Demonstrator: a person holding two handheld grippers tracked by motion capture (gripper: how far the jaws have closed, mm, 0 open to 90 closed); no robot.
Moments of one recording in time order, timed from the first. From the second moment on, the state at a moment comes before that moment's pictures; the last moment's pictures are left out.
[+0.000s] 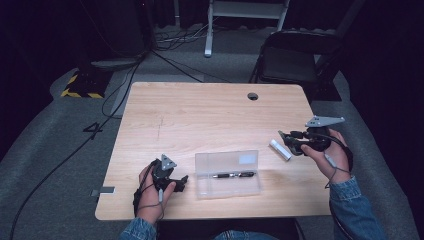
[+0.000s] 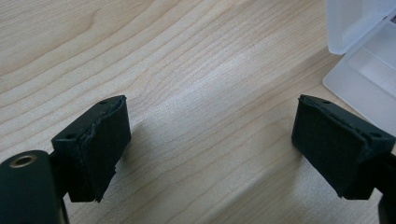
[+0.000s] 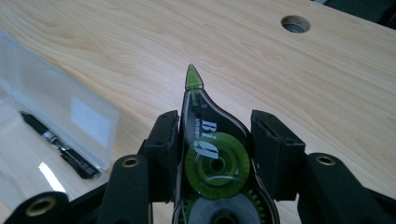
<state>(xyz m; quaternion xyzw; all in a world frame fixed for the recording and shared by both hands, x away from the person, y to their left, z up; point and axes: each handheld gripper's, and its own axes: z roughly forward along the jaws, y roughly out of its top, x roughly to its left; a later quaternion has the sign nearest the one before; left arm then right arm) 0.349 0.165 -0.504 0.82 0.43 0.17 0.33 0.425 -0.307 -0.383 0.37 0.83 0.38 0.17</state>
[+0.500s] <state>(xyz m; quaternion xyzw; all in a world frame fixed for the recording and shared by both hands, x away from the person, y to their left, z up) 0.349 0.165 -0.504 0.82 0.43 0.17 0.33 0.402 -0.265 -0.376 0.29 0.86 0.39 0.14</state>
